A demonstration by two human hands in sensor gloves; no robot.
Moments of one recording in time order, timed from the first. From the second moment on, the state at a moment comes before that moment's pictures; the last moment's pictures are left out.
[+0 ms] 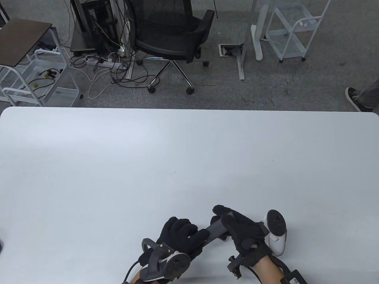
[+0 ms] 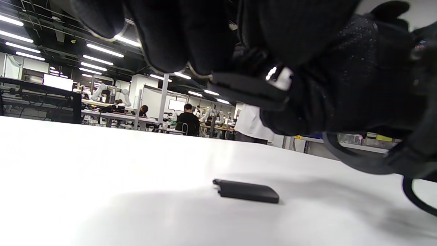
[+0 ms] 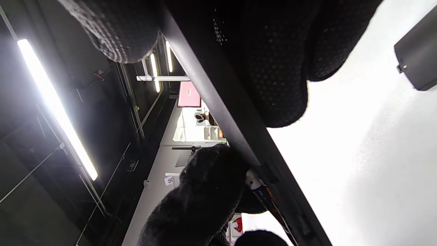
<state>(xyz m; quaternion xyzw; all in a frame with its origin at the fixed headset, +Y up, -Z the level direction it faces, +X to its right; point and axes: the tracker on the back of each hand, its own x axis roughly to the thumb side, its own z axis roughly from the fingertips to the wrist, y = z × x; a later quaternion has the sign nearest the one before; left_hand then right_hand) -0.082 -0.727 -0.150 0.10 -0.28 0.12 0.95 0.168 -0.776 -0.217 0.08 0.13 0.69 0.71</state>
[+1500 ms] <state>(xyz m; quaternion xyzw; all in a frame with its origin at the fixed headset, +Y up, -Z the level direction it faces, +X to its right) -0.104 -0.753 -0.183 -0.10 -0.24 0.32 0.91 0.157 -0.774 -0.213 0.14 0.15 0.66 0.72</state>
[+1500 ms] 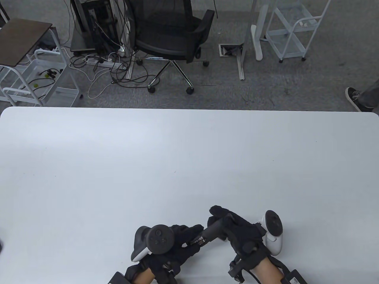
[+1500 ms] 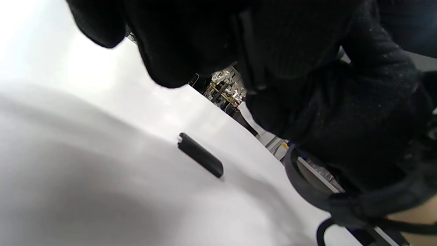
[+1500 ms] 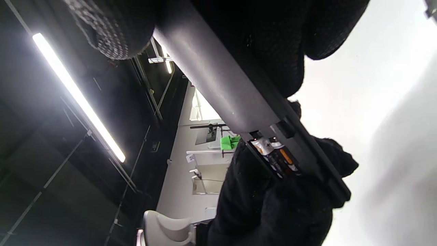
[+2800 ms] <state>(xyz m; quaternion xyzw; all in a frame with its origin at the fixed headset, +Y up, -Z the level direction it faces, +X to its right) -0.143 -0.762 -0.190 -0.09 -0.15 0.64 0.75 0.124 -0.757 -0.185 0.23 0.07 0.79 0.57</state>
